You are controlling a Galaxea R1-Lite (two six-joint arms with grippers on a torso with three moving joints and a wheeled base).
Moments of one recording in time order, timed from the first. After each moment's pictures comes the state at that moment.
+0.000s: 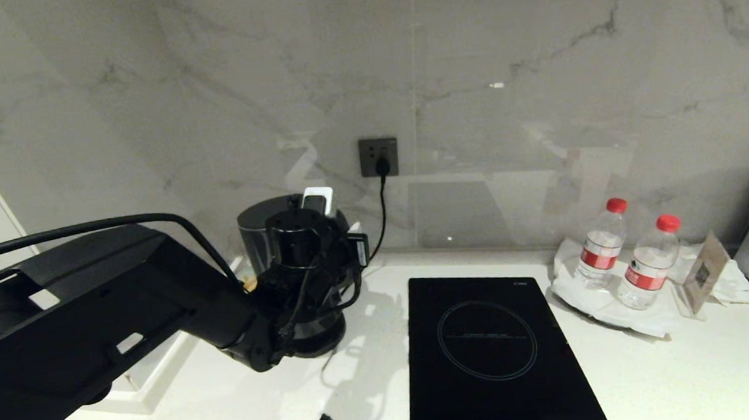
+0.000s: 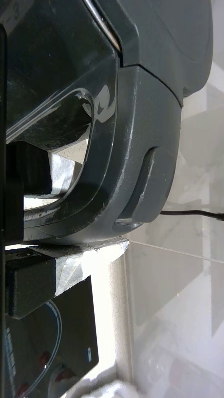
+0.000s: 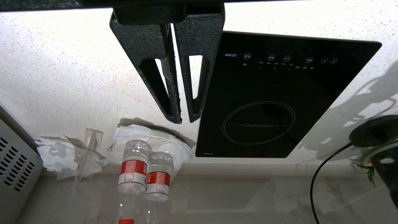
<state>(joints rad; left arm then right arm) -0.54 2.21 -1.10 -1.06 0.27 -0.06 0.00 0.00 0.00 0.00 0.00 -0.01</state>
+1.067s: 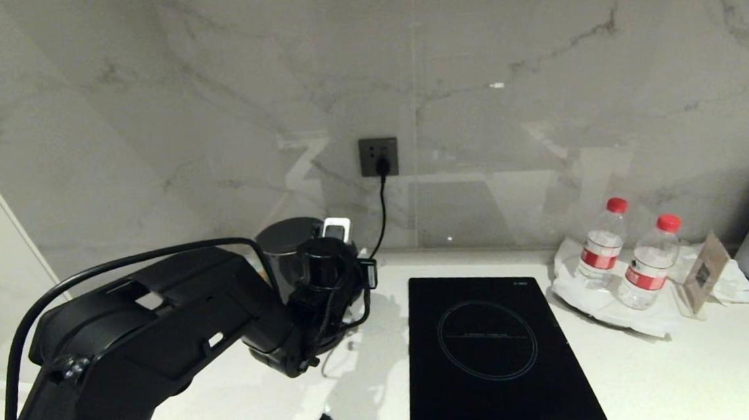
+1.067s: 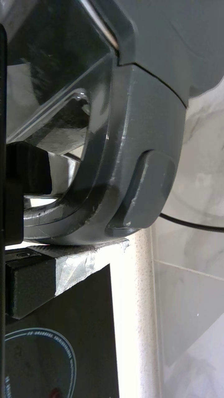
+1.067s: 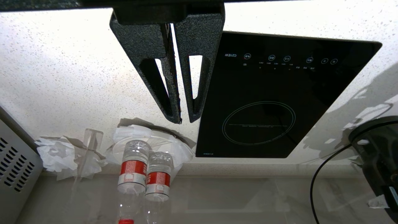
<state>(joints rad) -0.55 2.41 -1.20 -1.07 0.31 -0.06 0.00 0.00 0.00 0.00 0.00 -0.01</state>
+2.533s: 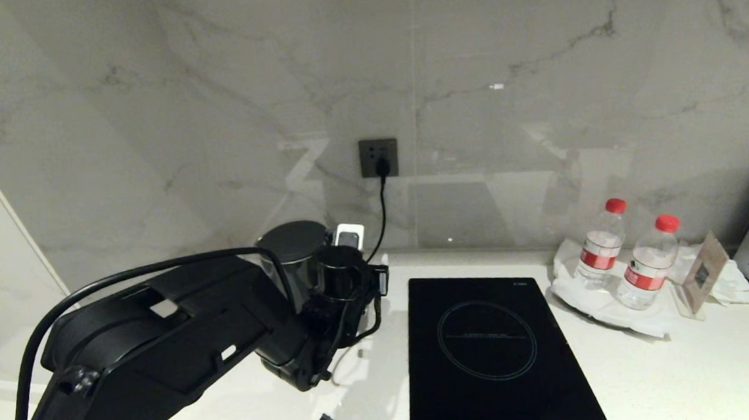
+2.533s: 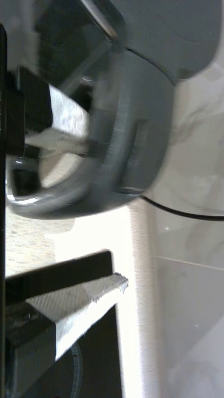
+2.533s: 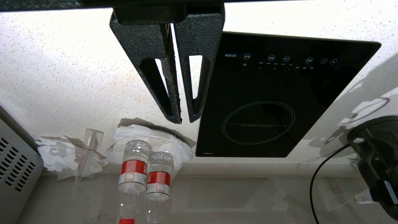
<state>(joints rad) -0.60 2.41 -1.17 -1.10 0.40 -0.04 0.00 0.00 0.00 0.00 0.00 -0.01</state>
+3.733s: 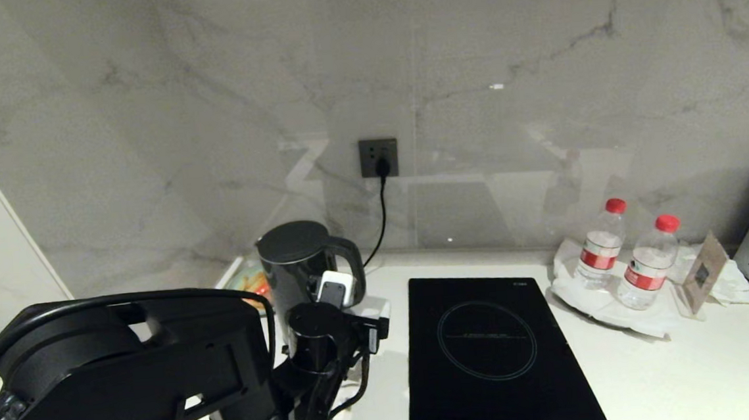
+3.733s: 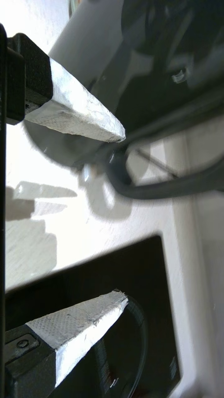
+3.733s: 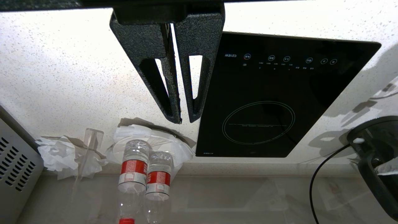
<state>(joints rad) -0.67 2.31 -0.70 -1.44 0.39 -0.05 0.00 0.00 0.00 0.00 0.00 -0.01</state>
